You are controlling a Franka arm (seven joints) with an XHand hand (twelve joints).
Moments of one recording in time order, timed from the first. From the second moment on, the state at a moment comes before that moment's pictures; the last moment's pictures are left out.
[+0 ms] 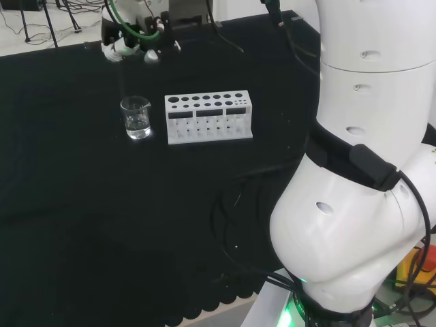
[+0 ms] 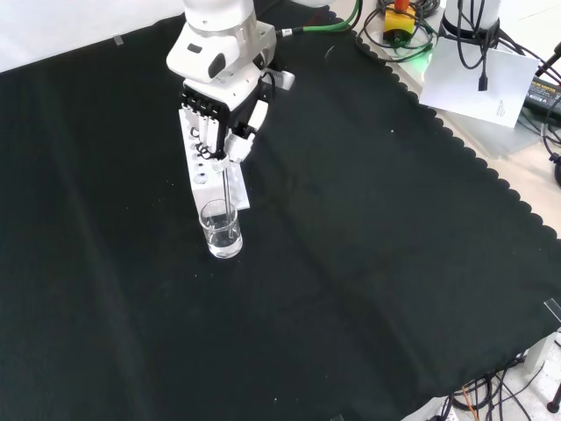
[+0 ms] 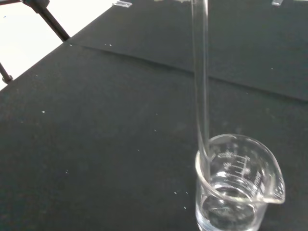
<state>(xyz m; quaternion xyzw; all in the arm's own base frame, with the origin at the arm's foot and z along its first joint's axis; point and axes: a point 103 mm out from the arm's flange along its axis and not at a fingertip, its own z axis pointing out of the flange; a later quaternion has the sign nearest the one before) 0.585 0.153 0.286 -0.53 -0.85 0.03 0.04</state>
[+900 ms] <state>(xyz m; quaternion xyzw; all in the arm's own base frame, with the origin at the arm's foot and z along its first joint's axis) 0.588 0.146 0.307 -0.54 -0.84 0.02 0.02</state>
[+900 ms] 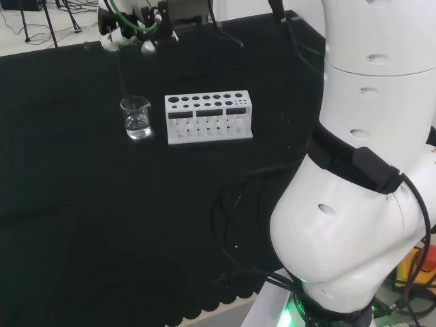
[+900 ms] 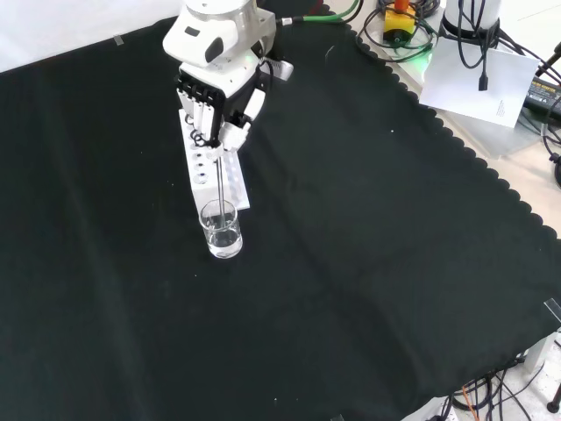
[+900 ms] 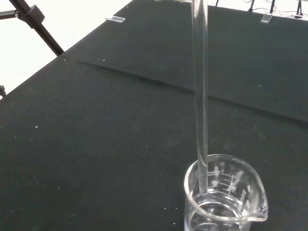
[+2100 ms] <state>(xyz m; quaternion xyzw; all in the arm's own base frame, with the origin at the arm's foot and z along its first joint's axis) 0.564 0.063 0.362 -0.60 -0.80 0.00 0.01</state>
